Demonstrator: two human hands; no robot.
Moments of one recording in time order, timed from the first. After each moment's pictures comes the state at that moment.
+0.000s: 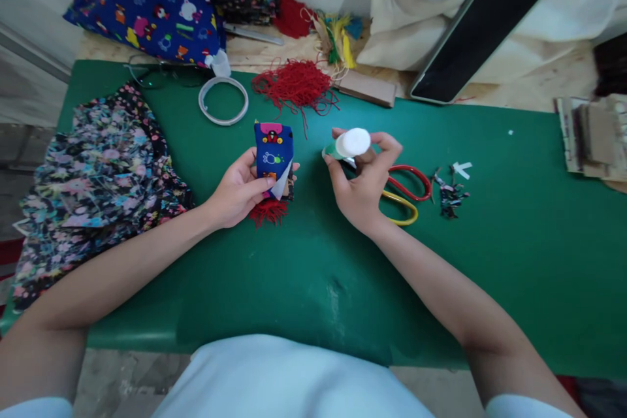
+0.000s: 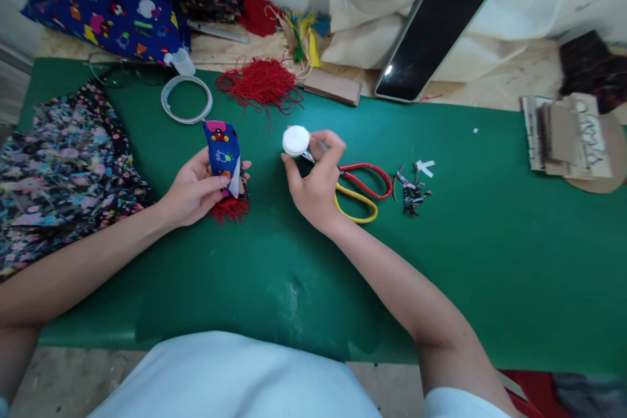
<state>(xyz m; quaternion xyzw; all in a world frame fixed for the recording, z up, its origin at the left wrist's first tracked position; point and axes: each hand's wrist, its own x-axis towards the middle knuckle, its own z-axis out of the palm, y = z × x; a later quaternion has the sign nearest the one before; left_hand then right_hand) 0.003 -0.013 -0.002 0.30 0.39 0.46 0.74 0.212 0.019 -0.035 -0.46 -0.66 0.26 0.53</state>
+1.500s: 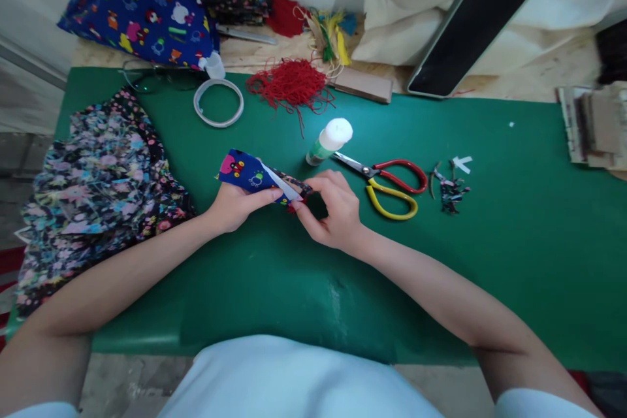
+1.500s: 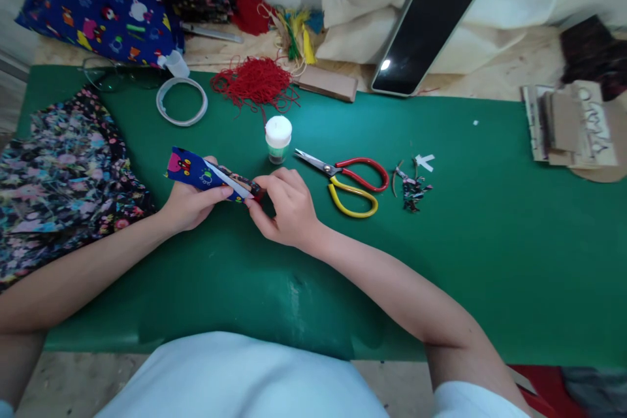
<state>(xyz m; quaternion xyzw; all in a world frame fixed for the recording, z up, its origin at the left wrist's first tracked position) 0.002 -0.021 -0.012 0.38 0.48 0.44 0.65 0.197 -0.018 -0.014 -0.36 -0.81 0.14 0.44</state>
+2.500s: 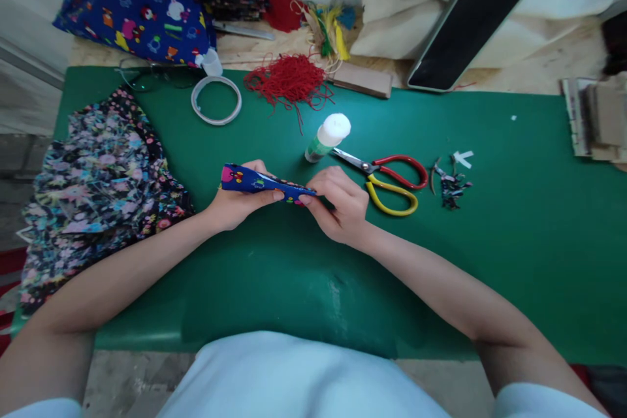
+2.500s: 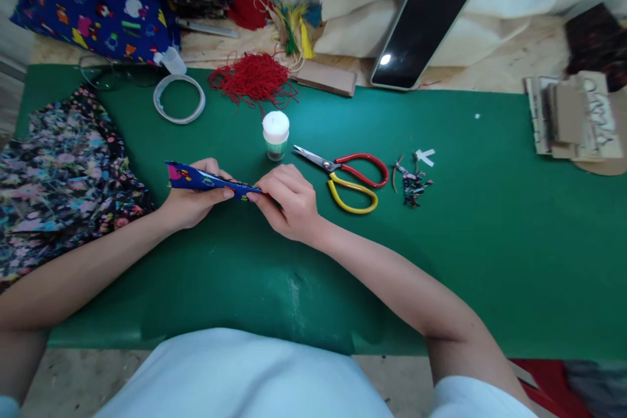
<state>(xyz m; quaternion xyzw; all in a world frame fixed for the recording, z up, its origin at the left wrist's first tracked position) -0.005 -0.019 -0.018 0.43 0.43 0.45 0.66 0.202 -0.012 -0.013 -0.28 -0.79 0.20 0.50</state>
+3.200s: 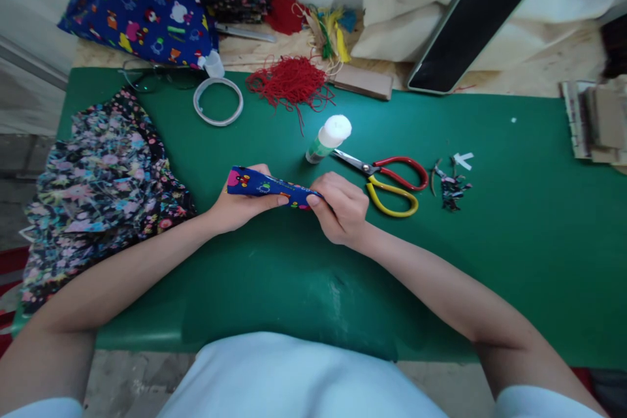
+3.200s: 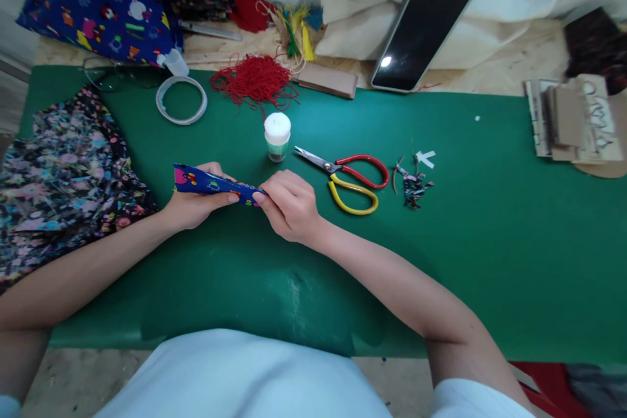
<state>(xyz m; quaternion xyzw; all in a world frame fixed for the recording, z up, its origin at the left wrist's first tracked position) -0.004 -0.020 -0.018 0.49 0.46 0.41 0.62 0.203 -0.015 -0.016 -0.29 -0.80 0.21 0.48</state>
